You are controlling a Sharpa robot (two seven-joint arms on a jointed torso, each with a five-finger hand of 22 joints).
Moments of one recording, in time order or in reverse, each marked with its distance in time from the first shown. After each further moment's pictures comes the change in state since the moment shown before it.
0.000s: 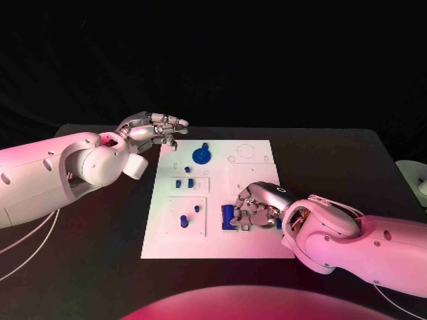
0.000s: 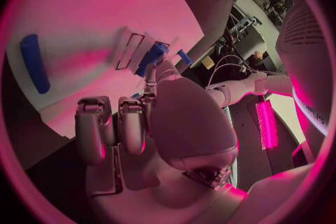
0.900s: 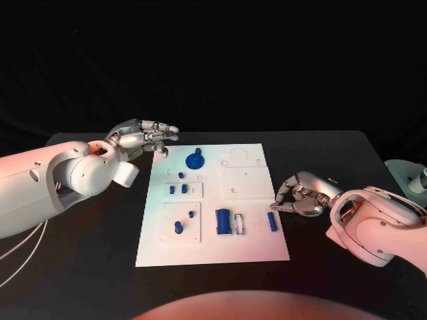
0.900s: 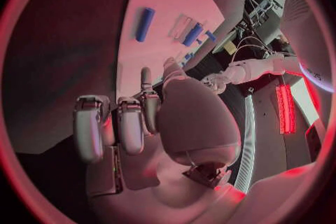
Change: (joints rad) left arm -0.001 -0.018 -0.006 0.006 0.000 0.000 0.002; left_hand 0.000 0.000 0.000 0.000 0.000 0.000 0.000 0.005 0.000 0.000 0.000 0.005 0.000 0.000 0.000 0.000 -0.001 0.000 0.000 0.000 0.000 -0.001; right arm 0.060 -0.286 0.001 0.060 0.138 -0.008 0.013; right_hand -0.143 -0.014 -0.013 0.010 0.063 -0.076 0.051 -0.086 -0.044 0.003 0.040 -0.062 -0.096 0.000 0.032 -0.004 0.000 0.000 0.000 0.026 -0.035 0.000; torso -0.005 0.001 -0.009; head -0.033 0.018
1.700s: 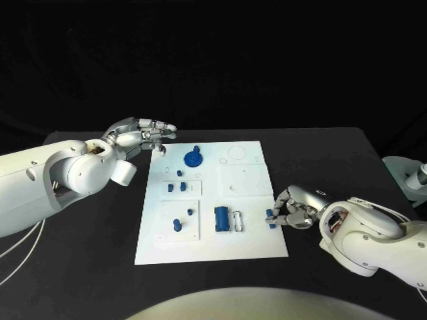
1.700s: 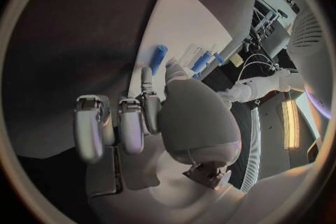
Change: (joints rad) left arm -0.001 -0.003 -0.002 0.000 0.000 0.000 0.002; left_hand 0.000 0.000 0.000 0.000 0.000 0.000 0.000 0.000 0.000 0.000 0.000 0.000 0.000 0.000 0.000 0.000 0.000 0.000 0.000 0.000 0.000 -0.001; right arm -0.075 0.059 -0.004 -0.027 -0.110 0.030 -0.099; right_hand -0.027 0.001 -0.013 0.001 0.000 0.022 -0.008 0.000 0.001 0.000 0.000 0.005 -0.051 0.000 0.000 0.000 0.000 0.000 0.000 0.000 0.000 0.000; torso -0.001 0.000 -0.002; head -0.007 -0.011
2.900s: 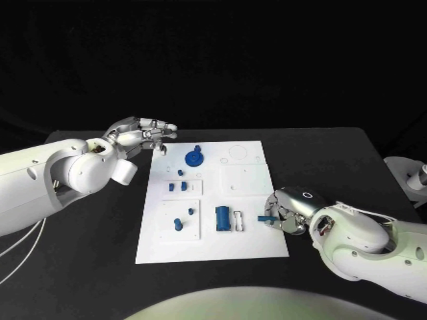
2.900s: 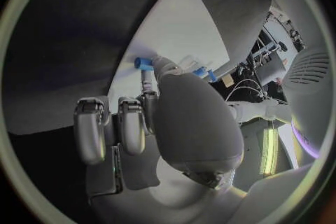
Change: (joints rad) left arm 0.000 -0.004 0.000 0.002 0.000 0.001 -0.003; left_hand 0.000 0.000 0.003 0.003 0.000 0.000 0.000 0.000 0.000 0.000 0.000 0.000 0.001 0.000 0.000 0.000 -0.001 0.000 0.000 0.000 -0.003 -0.001; right arm -0.027 0.049 0.000 0.000 -0.276 0.021 -0.029; right_hand 0.182 -0.094 0.344 0.031 0.062 0.040 -0.020 -0.026 -0.008 0.006 -0.031 -0.010 -0.002 0.000 -0.019 0.000 0.000 0.000 0.000 -0.008 0.035 0.001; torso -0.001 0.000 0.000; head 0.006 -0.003
